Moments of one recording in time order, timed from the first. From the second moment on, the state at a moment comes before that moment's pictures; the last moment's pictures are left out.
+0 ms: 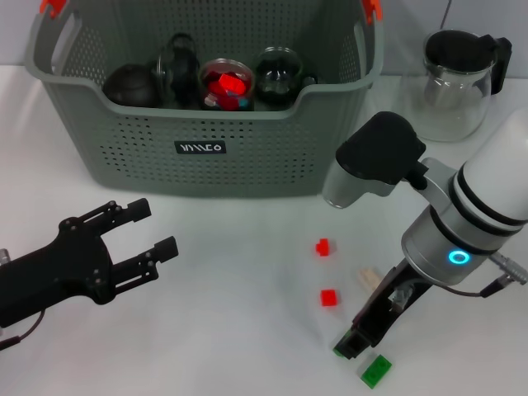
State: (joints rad) left arm -0.30 -2.13 0.35 0.58 1.99 1.78 -1.06; right arm 0.73 2.10 -1.68 -1.14 -2.41 -1.57 2.71
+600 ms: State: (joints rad) left arm -0.30 -2.13 0.35 0.58 1.99 1.75 -1.06; right arm 0.76 2.11 -1.78 -1.18 -2.49 -1.58 2.91
